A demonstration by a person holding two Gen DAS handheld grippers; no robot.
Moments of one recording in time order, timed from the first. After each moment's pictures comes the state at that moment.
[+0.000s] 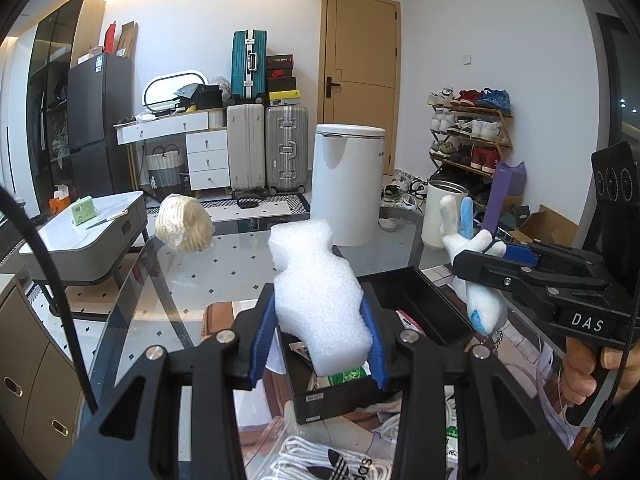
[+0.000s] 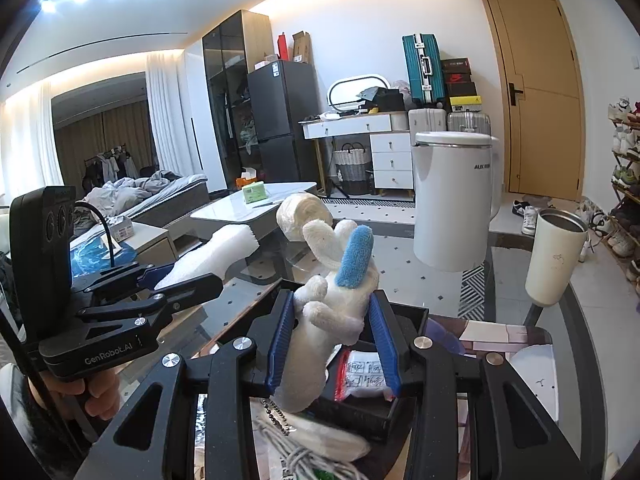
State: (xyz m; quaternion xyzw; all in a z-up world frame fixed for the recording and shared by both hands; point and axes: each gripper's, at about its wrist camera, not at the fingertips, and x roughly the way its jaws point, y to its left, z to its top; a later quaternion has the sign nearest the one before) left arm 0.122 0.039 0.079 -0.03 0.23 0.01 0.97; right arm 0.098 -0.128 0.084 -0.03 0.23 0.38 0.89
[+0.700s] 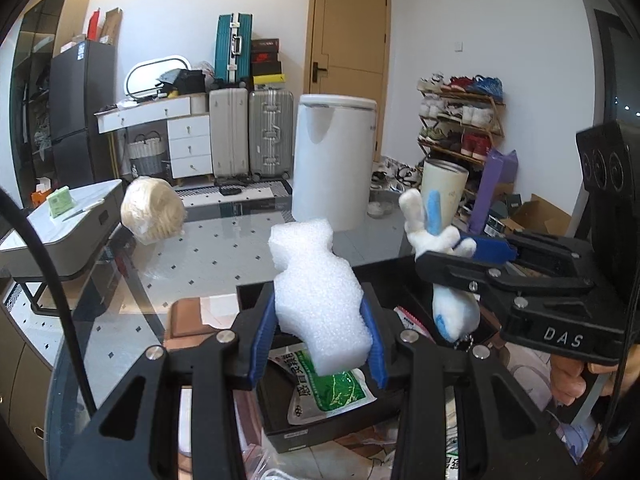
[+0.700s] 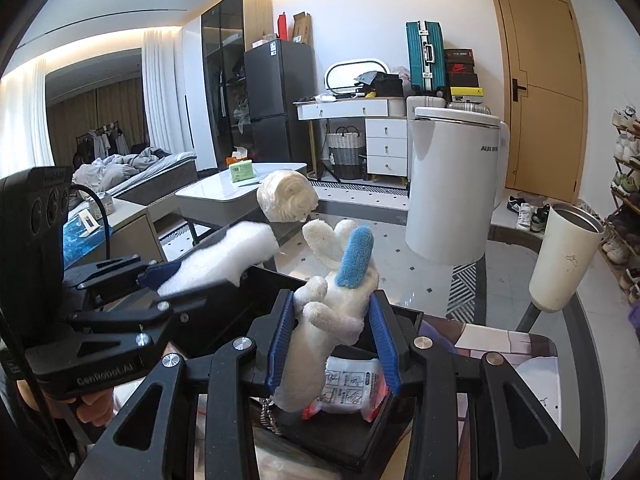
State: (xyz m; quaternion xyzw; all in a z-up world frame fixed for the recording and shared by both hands) left arm 0.174 0.034 0.048 -0.03 0.25 -0.02 0.97; right arm 0.133 -0.101 0.056 -0.07 0.25 0.37 0.89
